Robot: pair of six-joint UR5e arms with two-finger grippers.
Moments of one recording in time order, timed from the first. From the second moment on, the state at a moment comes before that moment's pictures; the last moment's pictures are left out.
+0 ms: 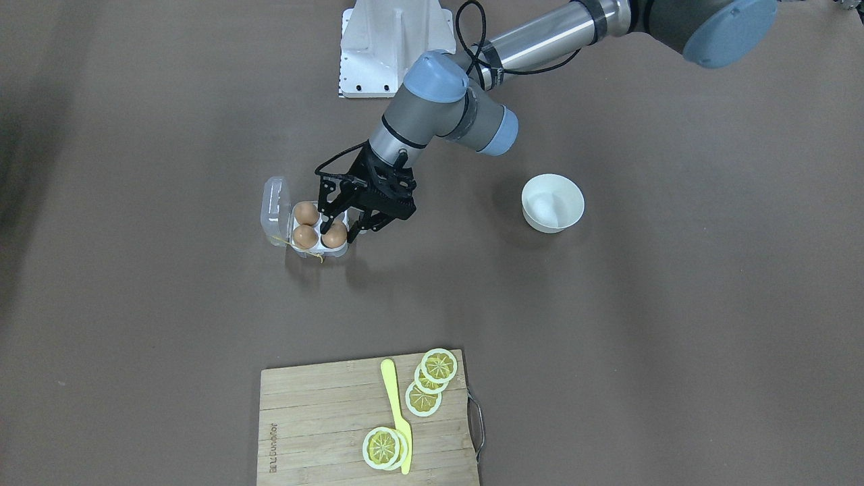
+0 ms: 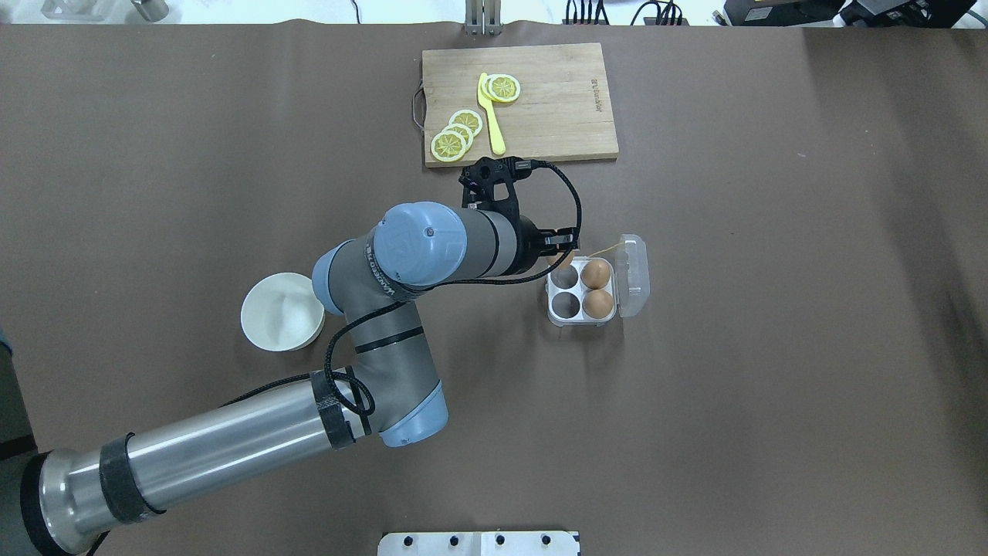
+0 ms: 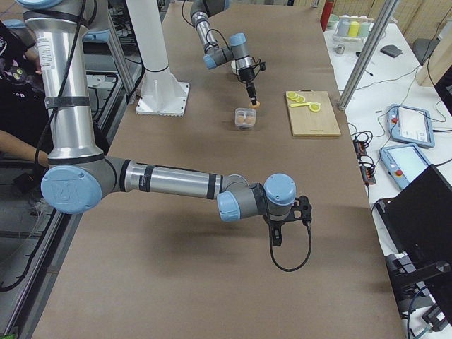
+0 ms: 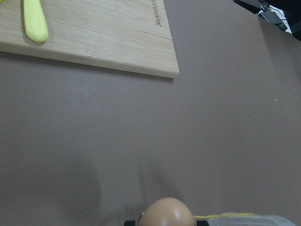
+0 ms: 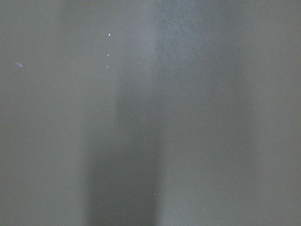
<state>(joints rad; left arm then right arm) -0.45 -2.45 -1.26 -2.42 -1.66 -1.36 1.48 -1.49 1.39 -1.21 2.39 0.17</state>
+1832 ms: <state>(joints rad) -0.54 -2.38 -1.33 -2.44 -1.80 -1.34 1.48 -1.47 1.43 -1.22 2.41 0.18</state>
